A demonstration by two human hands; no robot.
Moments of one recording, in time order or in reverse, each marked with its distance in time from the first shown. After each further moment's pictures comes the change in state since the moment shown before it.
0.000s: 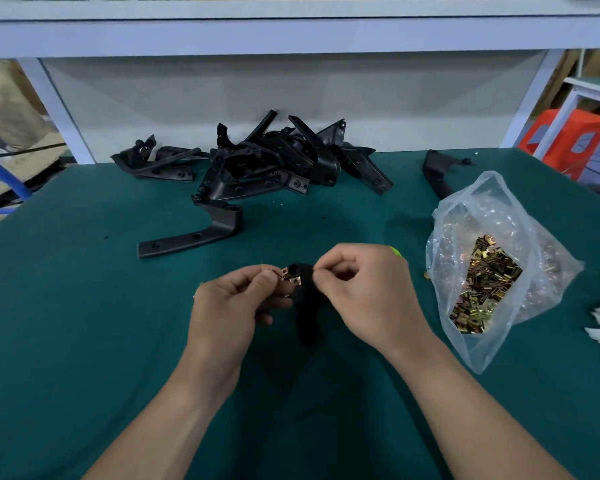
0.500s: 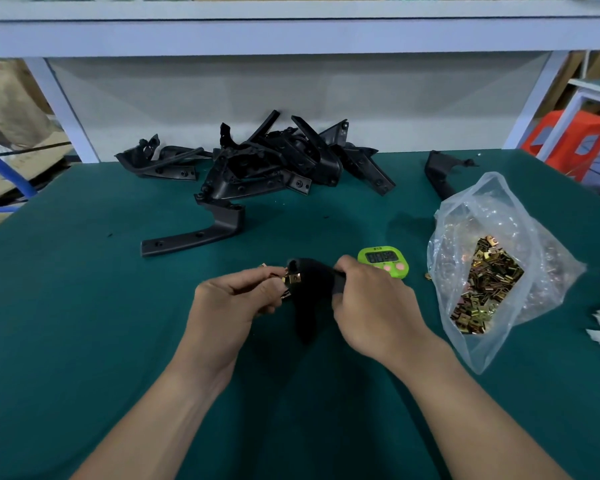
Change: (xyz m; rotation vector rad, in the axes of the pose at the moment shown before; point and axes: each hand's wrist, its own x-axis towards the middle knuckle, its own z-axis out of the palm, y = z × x) left_hand 0.004 -0.002 -0.009 0.005 -0.060 0.010; right_hand -0.002 0.018 0.005 -0.606 -0.156 0.037
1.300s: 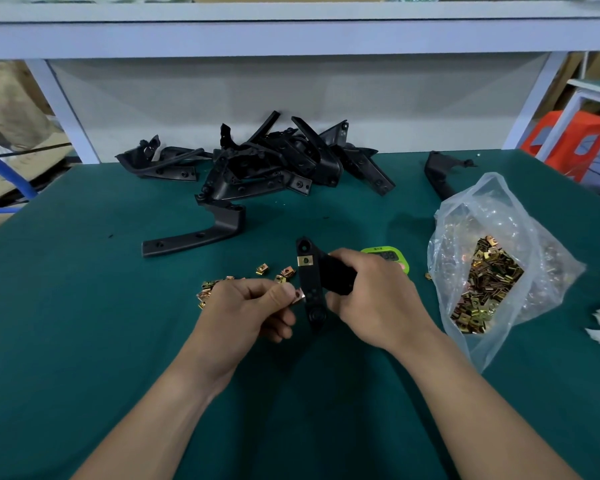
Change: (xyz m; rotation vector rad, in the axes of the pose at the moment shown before) left_hand -0.003 0.004 -0.002 0.097 -0.223 -0.048; right_hand 0.007 0.010 -0.002 0.227 0.003 -0.036
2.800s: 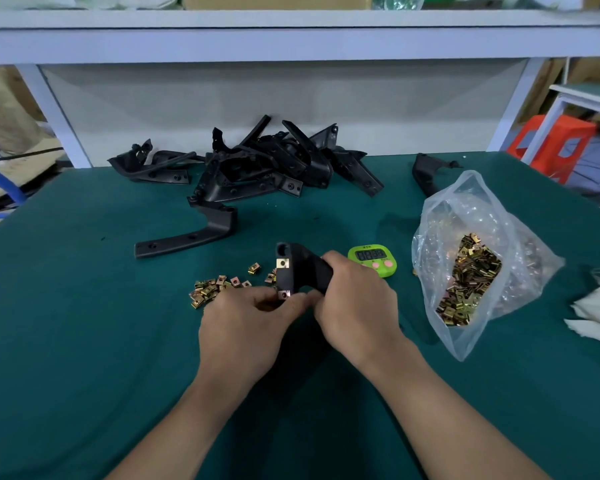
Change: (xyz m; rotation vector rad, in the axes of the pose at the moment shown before) left_hand -0.006 -0.013 0.024 0.594 0.348 0.098; right_hand -0.013 -0.022 0.014 -0.100 0.148 0.072
